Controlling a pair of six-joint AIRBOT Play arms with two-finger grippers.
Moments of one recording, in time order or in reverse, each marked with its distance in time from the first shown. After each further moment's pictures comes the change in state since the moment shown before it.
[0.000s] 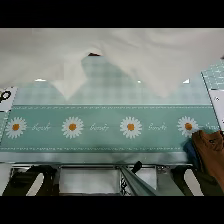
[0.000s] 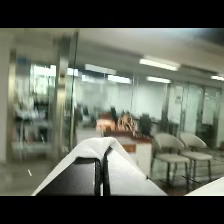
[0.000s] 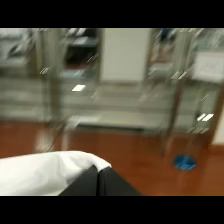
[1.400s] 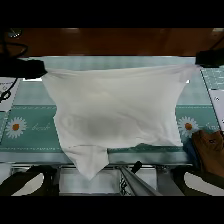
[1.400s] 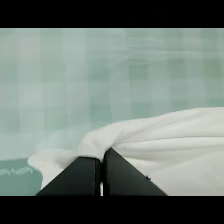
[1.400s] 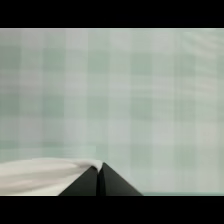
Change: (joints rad) left arm -0.001 -0.598 -0.316 0.496 -0.446 -0.297; right arm 0.312 -0.566 -0.337 -0.537 0.086 0.174
